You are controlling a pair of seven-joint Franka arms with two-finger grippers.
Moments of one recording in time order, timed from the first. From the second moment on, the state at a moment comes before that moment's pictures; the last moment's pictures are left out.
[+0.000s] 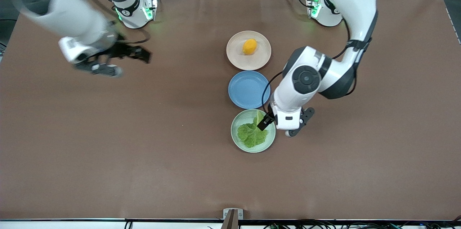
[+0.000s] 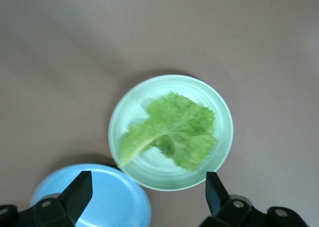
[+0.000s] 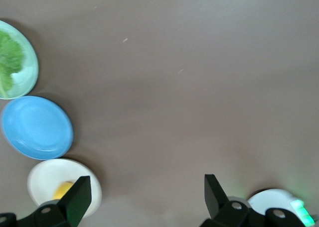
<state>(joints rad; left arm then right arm) -0.41 0.63 -0.18 -1.44 -0.01 2.16 -1.44 0.51 0.02 -0.04 -1.73 0.15 1.63 0.73</state>
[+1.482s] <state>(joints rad) -0.50 0.88 -0.15 -1.42 -0.01 2.50 -1.65 1.26 0.50 -0.05 -1.87 0.02 2.41 1.82</state>
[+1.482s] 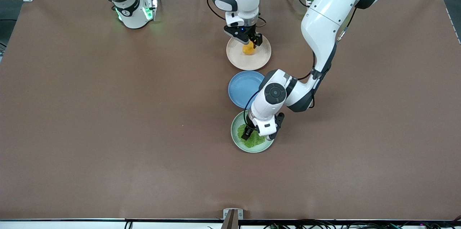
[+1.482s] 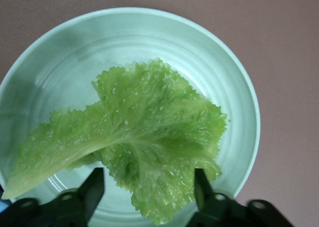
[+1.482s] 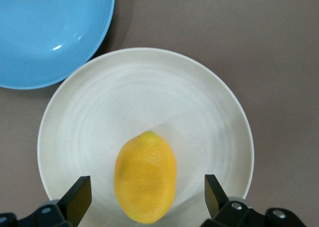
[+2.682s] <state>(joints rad) -0.50 0.88 -0.15 -1.42 -0.01 2.50 -1.65 1.22 0.58 -0.08 -1.75 -0.03 2.32 1.74</state>
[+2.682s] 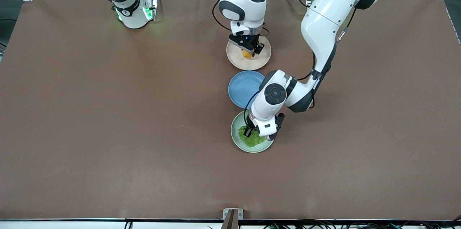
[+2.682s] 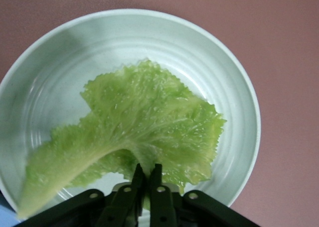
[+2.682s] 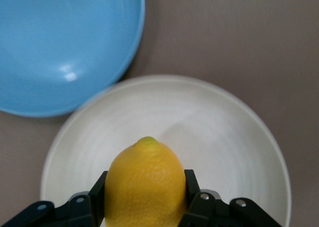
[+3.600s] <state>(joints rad) -0.44 0.70 -0.14 -1.37 -0.01 2.21 -1.65 0.45 0.25 -0.09 -2.01 0.03 2.16 0.41</state>
